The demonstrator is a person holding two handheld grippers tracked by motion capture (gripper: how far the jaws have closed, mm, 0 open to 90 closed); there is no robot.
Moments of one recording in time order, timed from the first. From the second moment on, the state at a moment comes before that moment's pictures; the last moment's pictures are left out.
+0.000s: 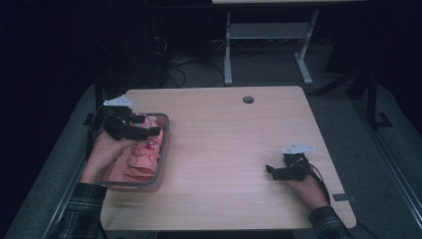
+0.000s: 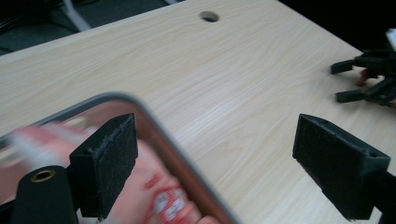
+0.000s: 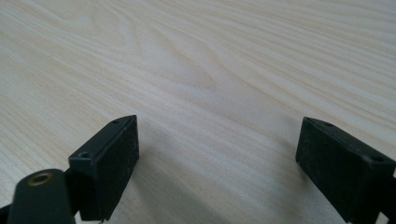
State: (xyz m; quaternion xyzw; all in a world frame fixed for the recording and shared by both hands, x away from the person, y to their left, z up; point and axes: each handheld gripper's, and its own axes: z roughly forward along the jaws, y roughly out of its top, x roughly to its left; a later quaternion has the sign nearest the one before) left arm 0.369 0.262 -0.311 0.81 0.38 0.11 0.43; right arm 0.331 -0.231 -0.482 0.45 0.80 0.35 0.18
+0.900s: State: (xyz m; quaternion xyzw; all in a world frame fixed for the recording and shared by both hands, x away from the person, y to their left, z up) left arm 0.339 0.138 -0.366 0.85 0.29 0.09 0.43; right arm 0.331 -0.231 -0.482 0.46 0.80 0.35 0.18
